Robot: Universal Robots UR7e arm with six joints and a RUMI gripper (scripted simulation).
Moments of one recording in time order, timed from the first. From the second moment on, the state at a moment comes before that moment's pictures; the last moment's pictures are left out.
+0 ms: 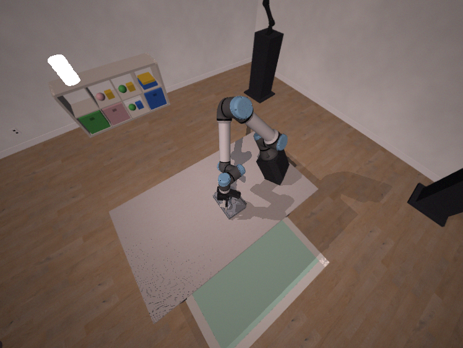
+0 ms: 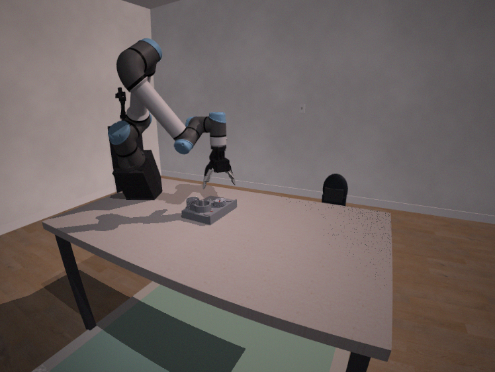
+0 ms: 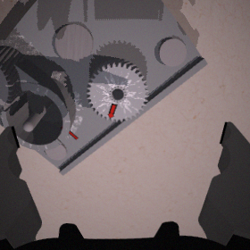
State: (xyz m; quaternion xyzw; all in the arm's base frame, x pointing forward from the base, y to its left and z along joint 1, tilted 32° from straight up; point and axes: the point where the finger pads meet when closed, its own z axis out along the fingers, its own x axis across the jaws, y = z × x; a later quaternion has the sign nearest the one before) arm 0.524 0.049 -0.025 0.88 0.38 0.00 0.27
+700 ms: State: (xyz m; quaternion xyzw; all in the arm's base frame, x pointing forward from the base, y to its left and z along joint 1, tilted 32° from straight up) arm 0.525 0.053 -0.028 0.96 0.09 0.09 0.26
